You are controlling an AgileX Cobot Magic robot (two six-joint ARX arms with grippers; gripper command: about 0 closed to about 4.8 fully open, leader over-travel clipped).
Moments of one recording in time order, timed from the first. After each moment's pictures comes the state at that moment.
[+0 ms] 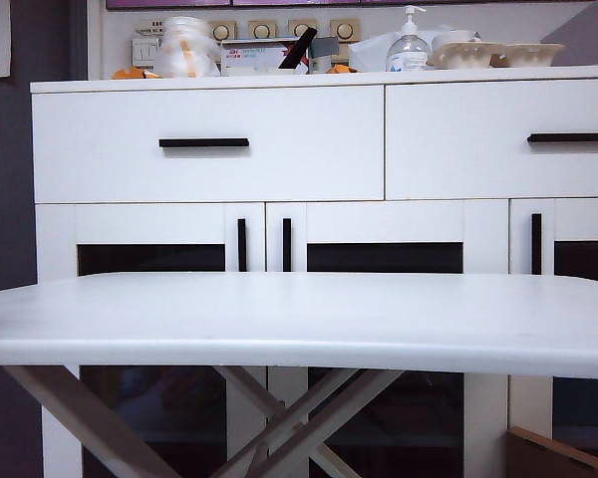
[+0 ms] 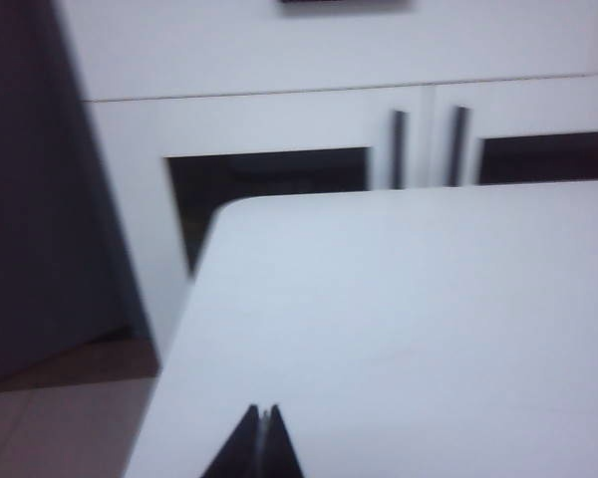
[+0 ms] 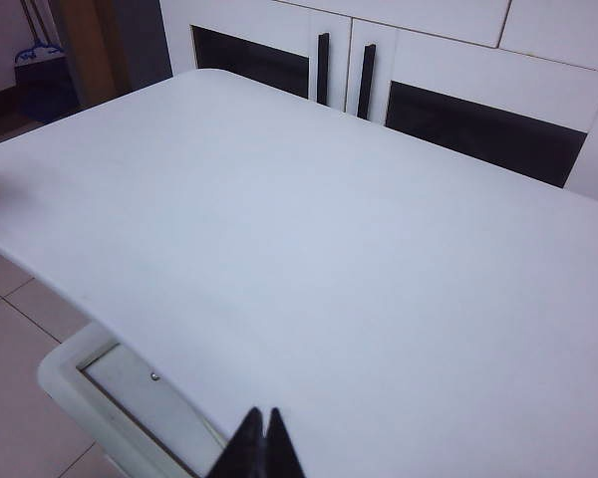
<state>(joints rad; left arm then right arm) -0.02 0.00 0.02 0.00 0.09 0.05 0.57 0.08 0.61 -0.77 0.00 0.00</state>
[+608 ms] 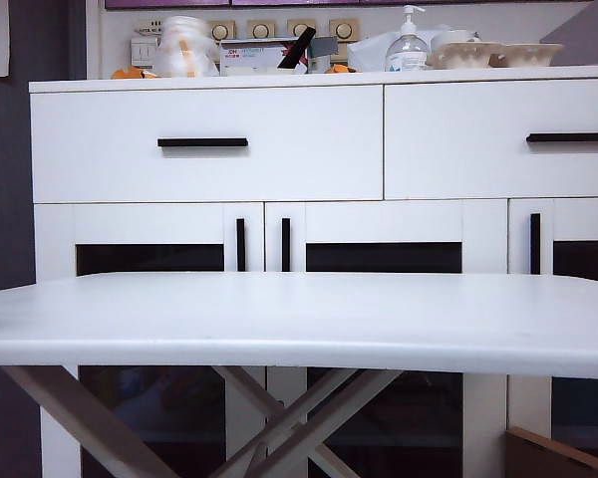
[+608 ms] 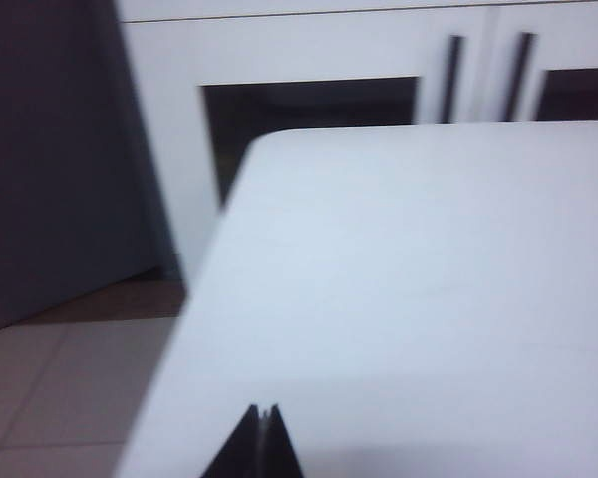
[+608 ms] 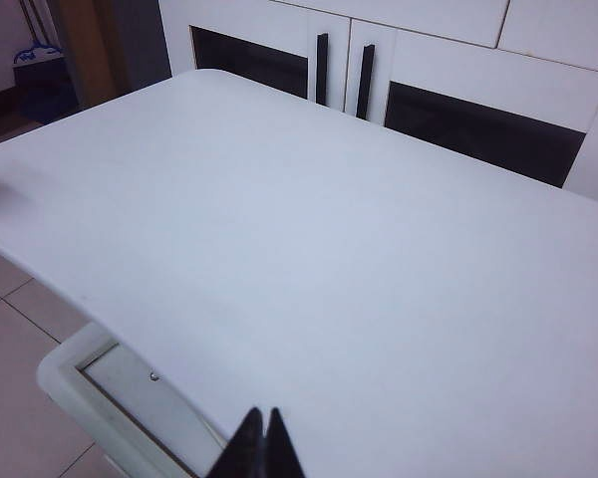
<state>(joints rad) -0.05 0.00 0.01 -0.09 0.00 0.05 0.56 0.08 0.61 -0.77 0.00 0.00</state>
